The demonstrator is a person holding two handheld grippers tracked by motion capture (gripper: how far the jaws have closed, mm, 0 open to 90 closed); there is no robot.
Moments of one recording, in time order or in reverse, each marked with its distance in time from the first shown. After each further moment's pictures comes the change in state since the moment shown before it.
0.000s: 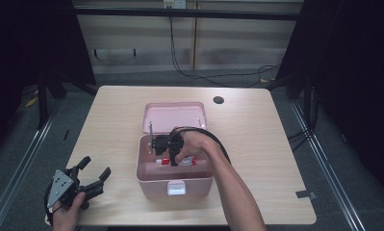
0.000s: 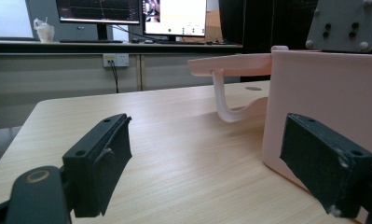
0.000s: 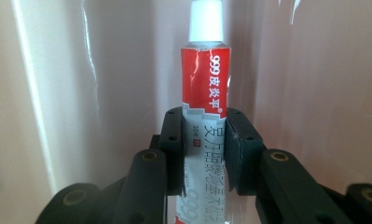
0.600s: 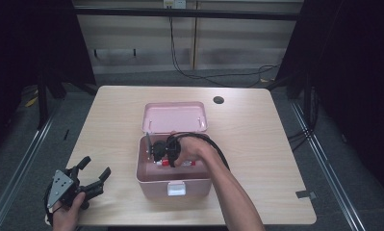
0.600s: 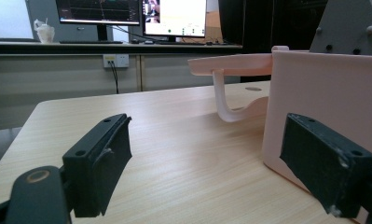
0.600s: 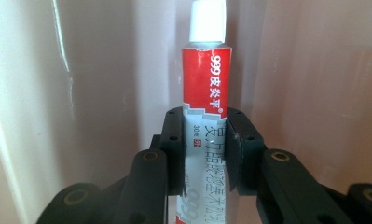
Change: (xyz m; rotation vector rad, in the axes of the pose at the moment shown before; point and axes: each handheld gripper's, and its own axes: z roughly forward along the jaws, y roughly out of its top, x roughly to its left) left arm 0.000 0.000 0.000 -0.004 0.003 0.003; right arm 0.010 0.007 0.015 0.064 -0.110 -0.036
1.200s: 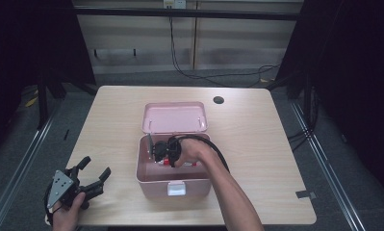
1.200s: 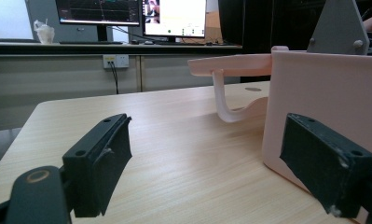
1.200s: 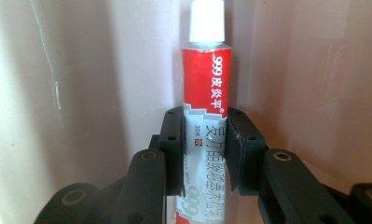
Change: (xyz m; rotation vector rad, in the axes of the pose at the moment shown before) left arm 0.000 0.000 0.000 -0.004 0.003 0.000; right arm -0.001 -0.002 0.009 0.010 -0.031 0.046
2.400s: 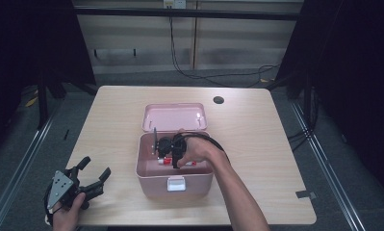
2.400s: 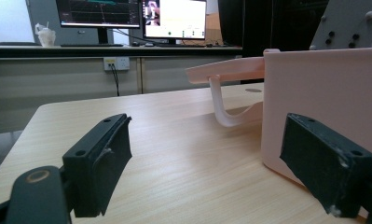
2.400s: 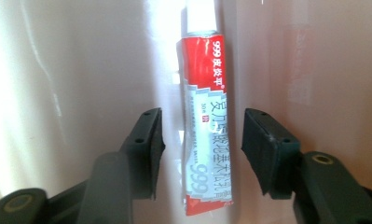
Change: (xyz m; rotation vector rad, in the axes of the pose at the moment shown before) left arm 0.000 0.000 -0.001 -0.003 0.011 0.011; right arm -0.001 -0.016 -0.018 -0.064 0.014 0.066
